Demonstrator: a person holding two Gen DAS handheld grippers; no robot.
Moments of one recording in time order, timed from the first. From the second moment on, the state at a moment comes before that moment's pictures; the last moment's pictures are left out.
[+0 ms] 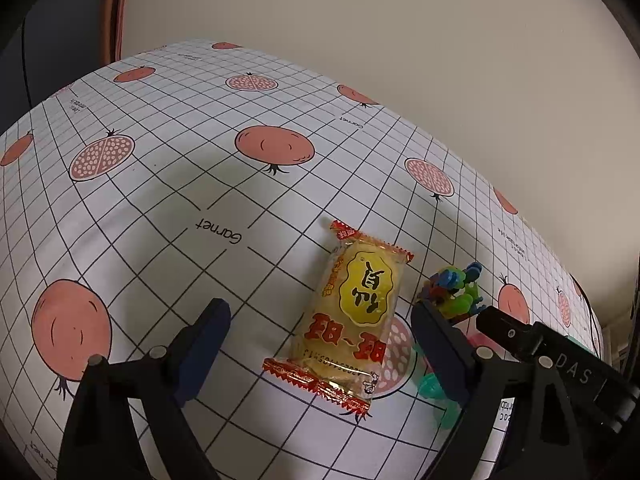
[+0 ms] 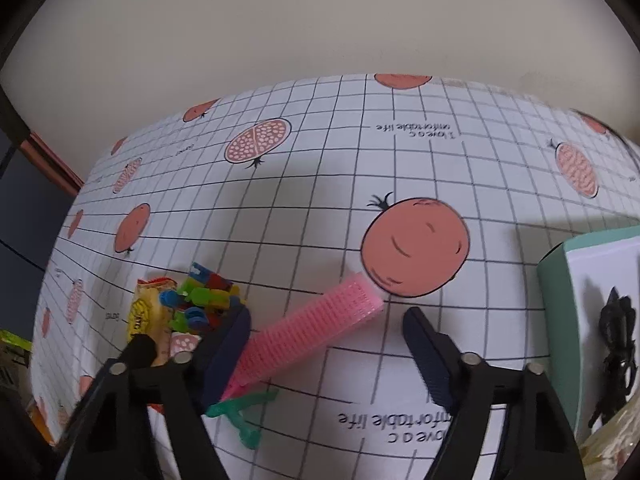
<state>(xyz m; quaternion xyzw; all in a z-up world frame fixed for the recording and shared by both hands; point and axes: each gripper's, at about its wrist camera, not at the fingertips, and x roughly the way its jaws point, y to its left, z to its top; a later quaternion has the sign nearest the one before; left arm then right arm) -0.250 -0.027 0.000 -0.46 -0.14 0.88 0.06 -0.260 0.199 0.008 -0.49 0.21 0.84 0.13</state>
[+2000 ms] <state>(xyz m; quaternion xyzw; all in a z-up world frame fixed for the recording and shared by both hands) -0.209 -0.013 0.027 -0.46 -0.16 0.87 0.09 -0.184 0.208 0.047 -0.48 0.22 0.84 0.12</state>
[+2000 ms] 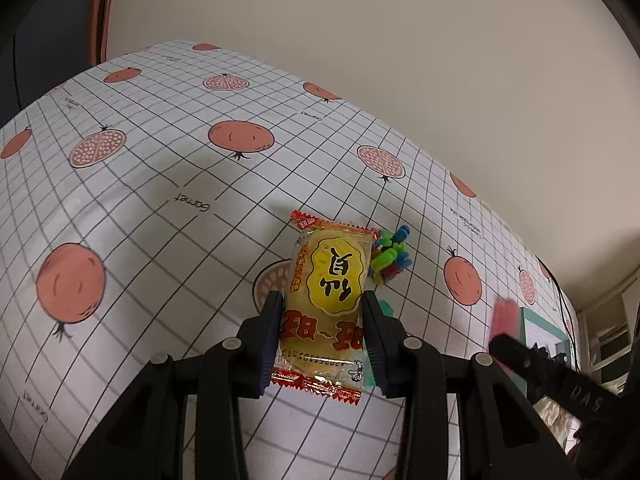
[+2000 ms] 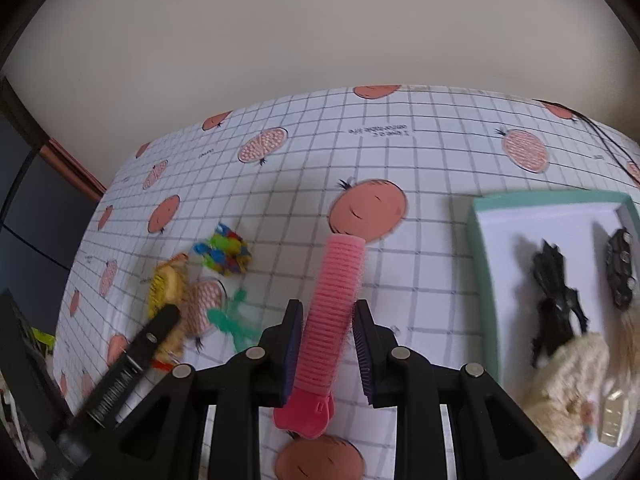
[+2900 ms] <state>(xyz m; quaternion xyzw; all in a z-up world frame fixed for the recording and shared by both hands) -0.157 -0.015 0.042 -0.48 -0.13 0.87 0.04 -0.084 0.241 0.049 -0.46 0.26 0.84 0.08</state>
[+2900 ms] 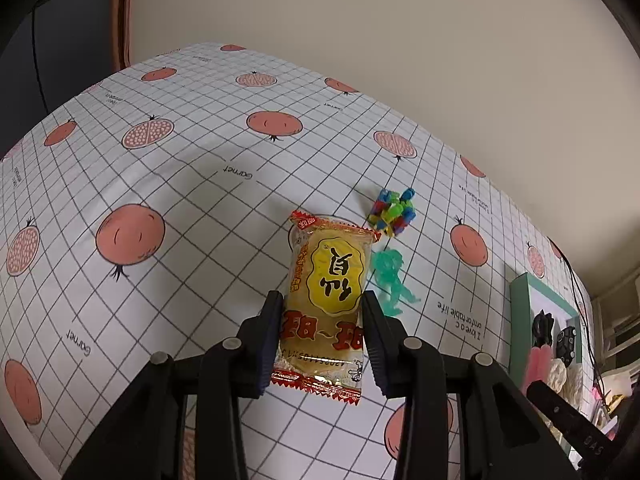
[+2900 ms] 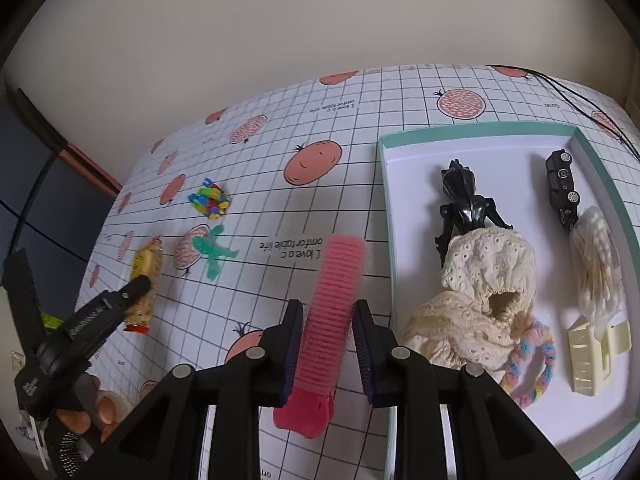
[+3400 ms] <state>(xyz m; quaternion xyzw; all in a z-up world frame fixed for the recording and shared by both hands) -0.145 0.008 0.037 -0.49 -0.13 0.86 0.04 -0.064 0.257 0.060 -0.45 0.27 0.85 0.07</state>
